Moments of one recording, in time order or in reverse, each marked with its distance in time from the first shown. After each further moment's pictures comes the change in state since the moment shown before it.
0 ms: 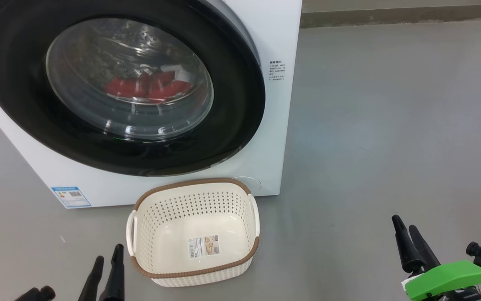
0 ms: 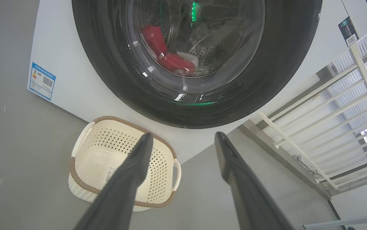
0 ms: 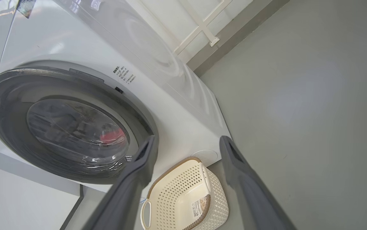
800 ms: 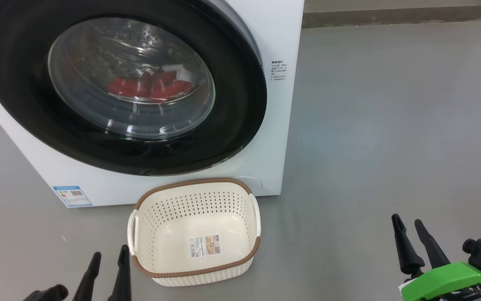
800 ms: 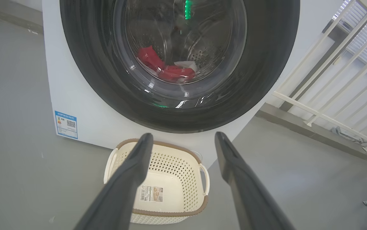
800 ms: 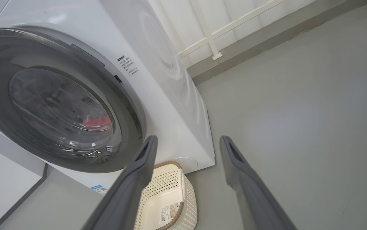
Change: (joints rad) left arm 0.021 0.014 -0.029 -0.038 0.275 0.026 -0.068; right arm 0.005 -0.016 0.009 -0.009 -0.230 0.000 -0.065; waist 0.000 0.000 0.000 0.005
